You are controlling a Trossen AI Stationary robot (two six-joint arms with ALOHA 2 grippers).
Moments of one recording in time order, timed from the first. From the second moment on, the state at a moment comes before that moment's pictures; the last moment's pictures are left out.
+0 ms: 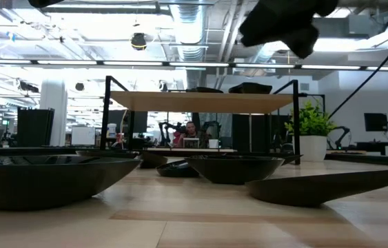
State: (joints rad) left arm -0.70 0.84 0.59 0.16 -0.45 -0.76; right arm 0.50 1.48 0.98 -0.17 0.47 0.65
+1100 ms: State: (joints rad) left arm -0.70 0.97 0.59 0.35 -0.54 -0.55; right arm 0.62 1.69 0.98 -0.15 0.31 0.12
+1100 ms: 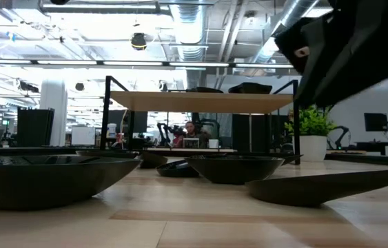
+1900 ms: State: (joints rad) left arm -0.70 1.00 0.59 0.39 -0.55 -0.57; right arm 0.57 1.81 1.06 -0.28 0.34 -0.38
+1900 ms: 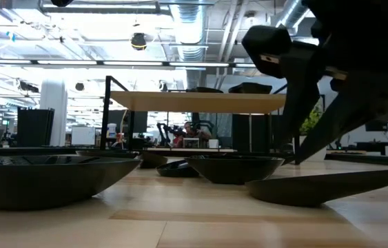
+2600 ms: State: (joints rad) left arm -0.70 1.00 0.59 0.40 -0.55 -0.57; right arm 0.55 1.85 1.06 -0.27 0.32 -0.37
